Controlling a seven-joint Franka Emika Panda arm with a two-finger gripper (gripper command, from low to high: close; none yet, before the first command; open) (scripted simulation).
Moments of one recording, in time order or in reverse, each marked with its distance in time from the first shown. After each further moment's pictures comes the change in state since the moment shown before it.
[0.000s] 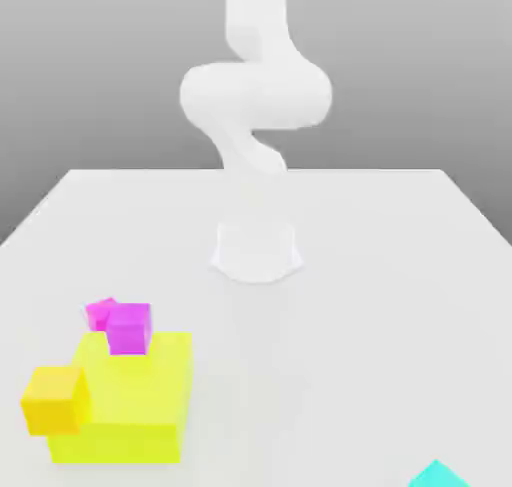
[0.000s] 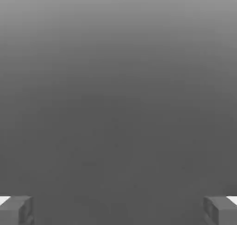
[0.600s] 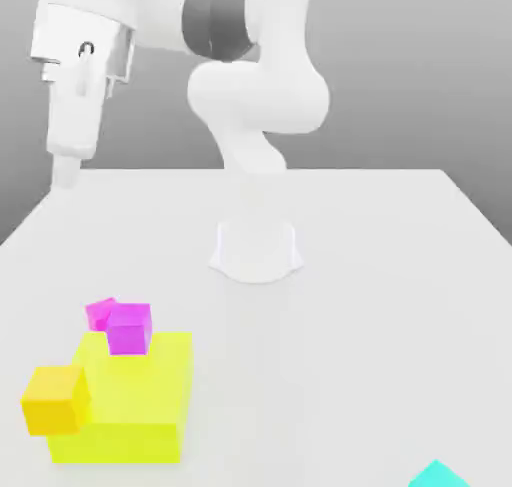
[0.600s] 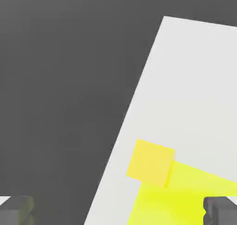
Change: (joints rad) arm -0.508 0.375 0.082 -0.333 -0.039 0.301 0.865
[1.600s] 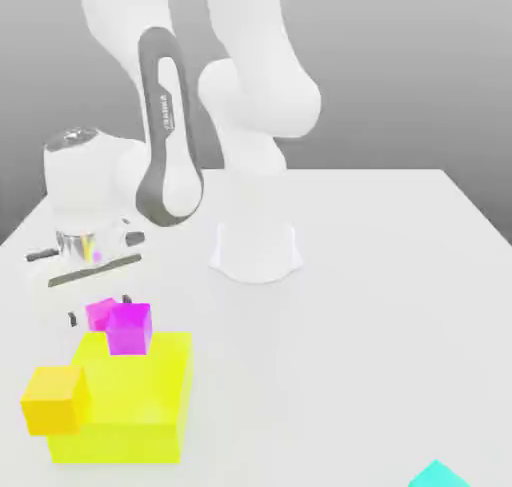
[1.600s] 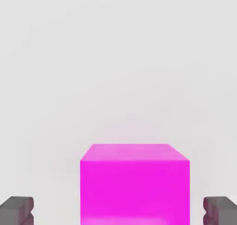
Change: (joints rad) arm -0.287 0.603 -0.107 -0.230 -0.010 0.499 0.730
